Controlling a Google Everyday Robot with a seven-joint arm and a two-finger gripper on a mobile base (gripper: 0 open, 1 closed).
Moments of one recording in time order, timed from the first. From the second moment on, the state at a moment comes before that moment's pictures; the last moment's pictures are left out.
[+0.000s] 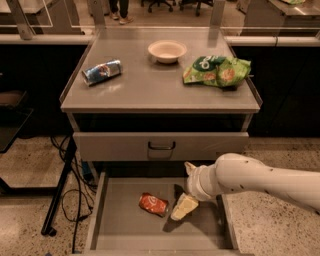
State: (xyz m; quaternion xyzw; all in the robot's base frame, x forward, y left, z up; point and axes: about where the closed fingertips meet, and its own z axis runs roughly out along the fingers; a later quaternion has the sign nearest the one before) arm 0.499 -0.072 0.573 -0.58 0.75 0.11 0.28
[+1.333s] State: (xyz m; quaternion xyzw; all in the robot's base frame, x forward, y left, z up) arm 0.477 -0.046 0.481 -0.56 0.77 0.17 0.26
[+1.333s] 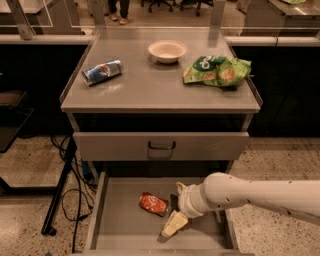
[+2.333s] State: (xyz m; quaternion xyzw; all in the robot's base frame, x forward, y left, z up) arm 0.495 -0.015 0.423 -0.54 0.77 0.21 0.27
